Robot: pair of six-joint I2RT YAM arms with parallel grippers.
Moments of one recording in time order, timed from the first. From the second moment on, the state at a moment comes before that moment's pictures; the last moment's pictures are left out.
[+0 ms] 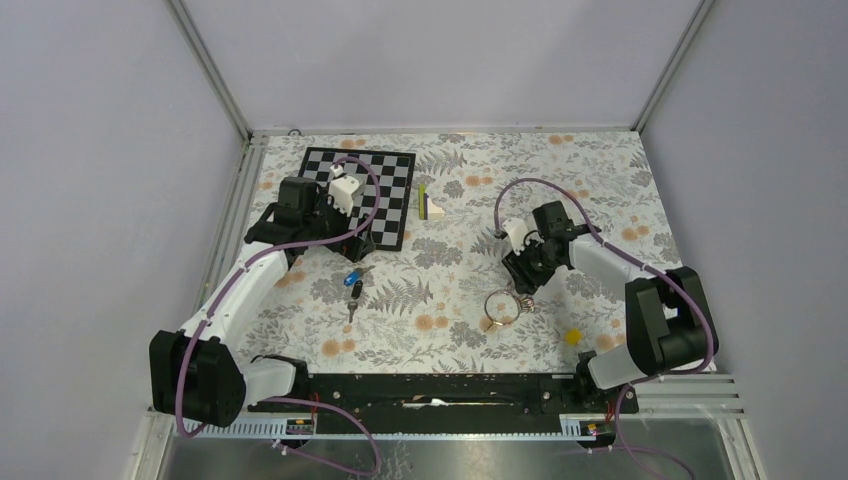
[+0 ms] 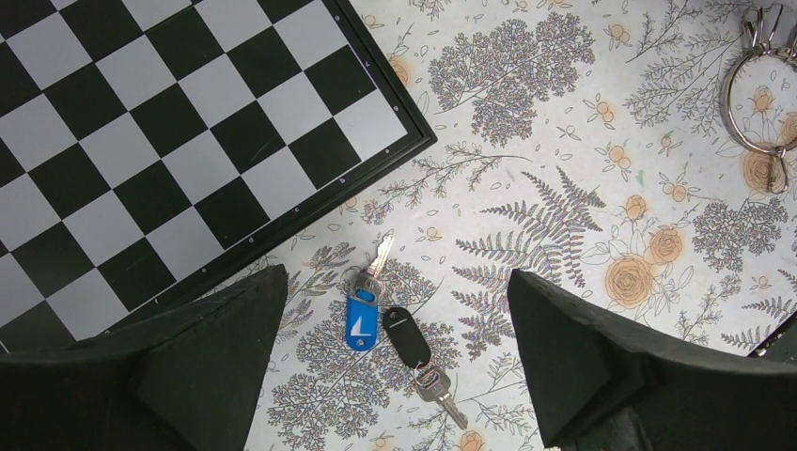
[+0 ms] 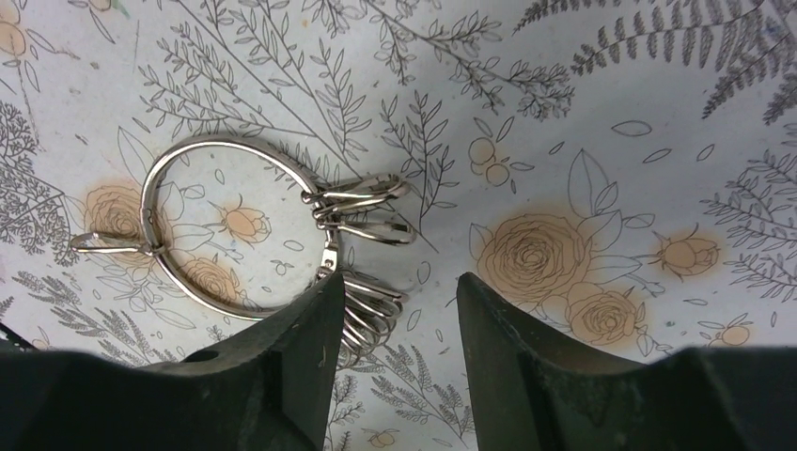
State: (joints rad) left arm -0.21 1.21 0.94 -0.49 0.43 0.24; right arm 0.28 1.48 0.81 -0.58 -0.33 -0.51
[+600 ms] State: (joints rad) left arm -0.21 1.21 0.94 -0.49 0.43 0.25; right arm 0.33 1.61 0.89 -0.59 -0.30 -0.59
